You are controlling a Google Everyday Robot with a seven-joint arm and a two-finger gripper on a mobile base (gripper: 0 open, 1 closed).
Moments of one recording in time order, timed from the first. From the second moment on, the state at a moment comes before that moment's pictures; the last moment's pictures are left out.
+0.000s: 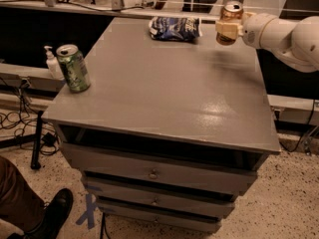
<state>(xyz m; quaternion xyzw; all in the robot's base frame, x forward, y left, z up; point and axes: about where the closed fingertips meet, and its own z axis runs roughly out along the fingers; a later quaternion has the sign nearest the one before) 0.805 -0.230 0.943 -0.26 0.70 0.14 0.66</state>
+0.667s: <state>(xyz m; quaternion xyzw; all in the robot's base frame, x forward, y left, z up) 0.859 -0.229 0.913 -0.24 0.71 0.13 0.64</state>
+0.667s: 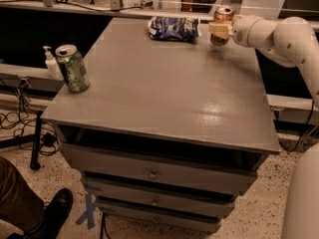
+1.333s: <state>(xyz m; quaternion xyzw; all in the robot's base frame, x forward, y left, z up) 0.889 -0.202 0.888 -0.24 0.72 0.17 0.63</state>
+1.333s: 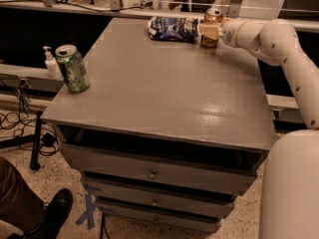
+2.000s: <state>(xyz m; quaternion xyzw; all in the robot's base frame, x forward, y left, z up) 0.899 -0.182 0.885 -0.21 0.72 0.22 0.62</state>
